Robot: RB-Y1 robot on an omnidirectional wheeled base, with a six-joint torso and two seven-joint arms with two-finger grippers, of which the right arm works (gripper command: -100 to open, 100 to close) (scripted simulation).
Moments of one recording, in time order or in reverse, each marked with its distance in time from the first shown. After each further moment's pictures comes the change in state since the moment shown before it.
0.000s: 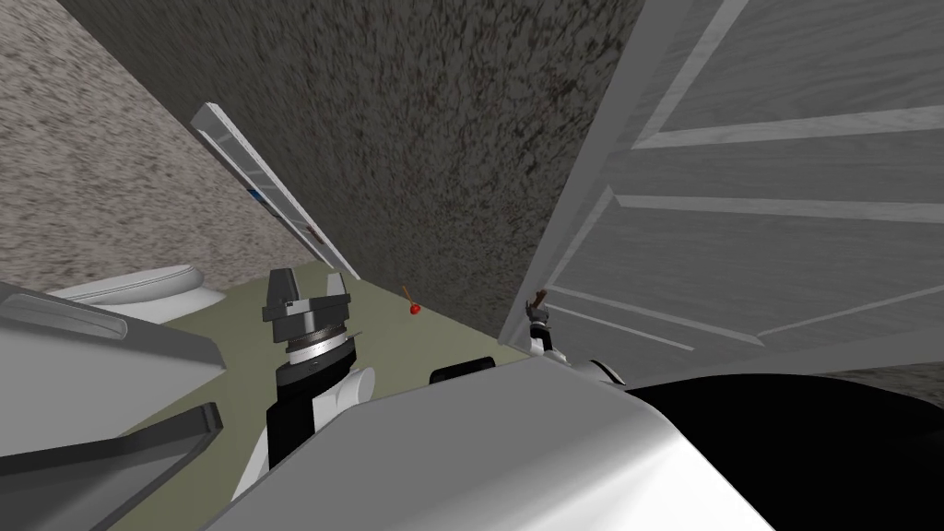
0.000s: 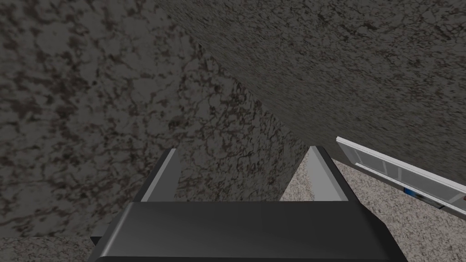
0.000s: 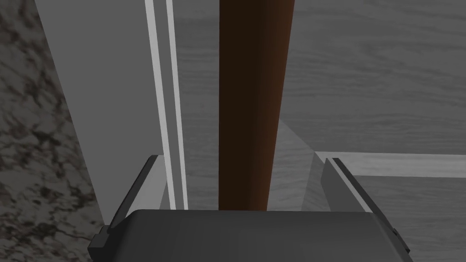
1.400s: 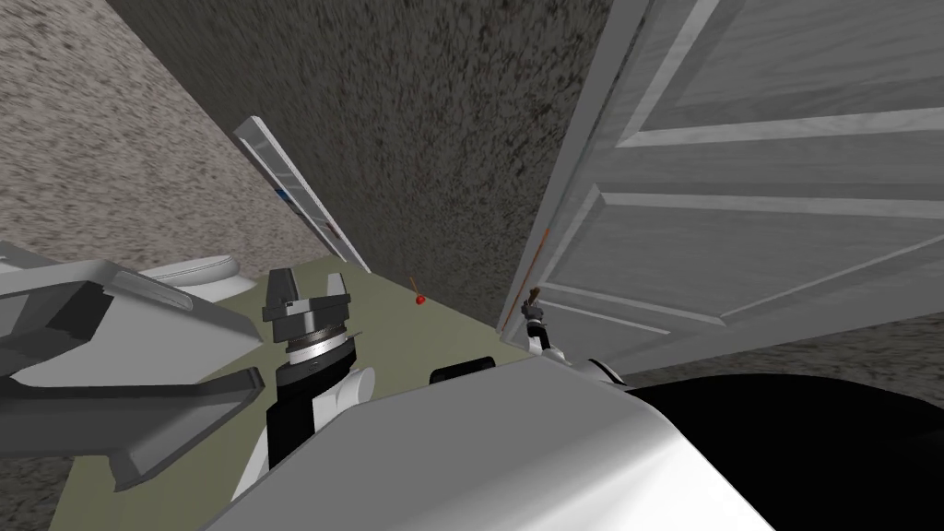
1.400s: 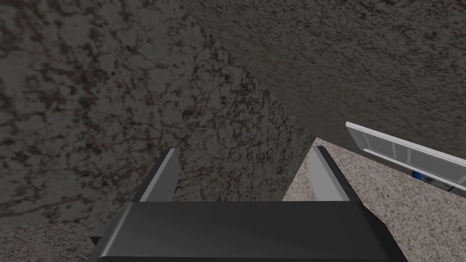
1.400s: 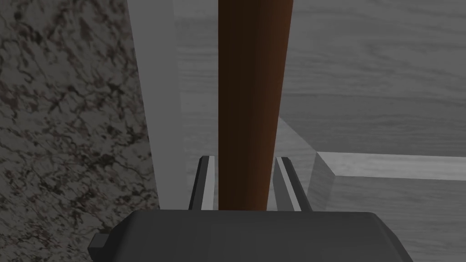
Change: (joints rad) arm 0.003 -0.007 0.064 -0.041 0.044 0.019 -0.037
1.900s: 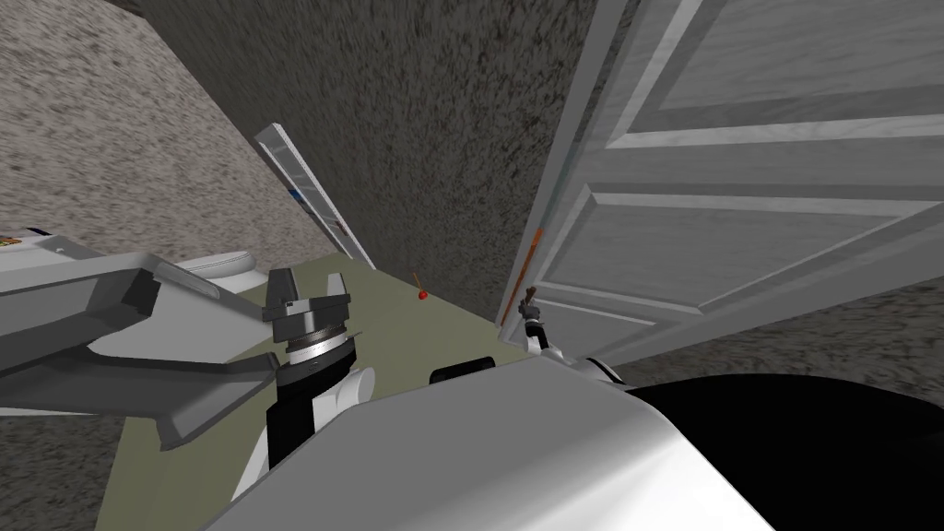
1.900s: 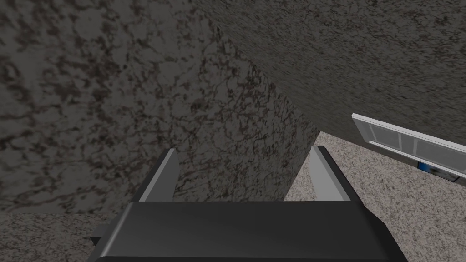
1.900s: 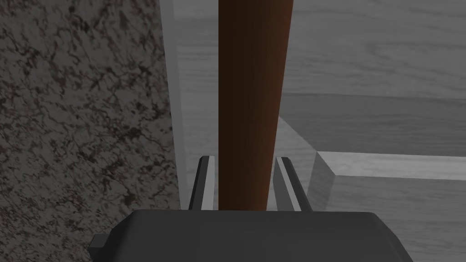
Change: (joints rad) arm -0.005 -0.002 0.039 -0.003 0.027 0.003 -0.024
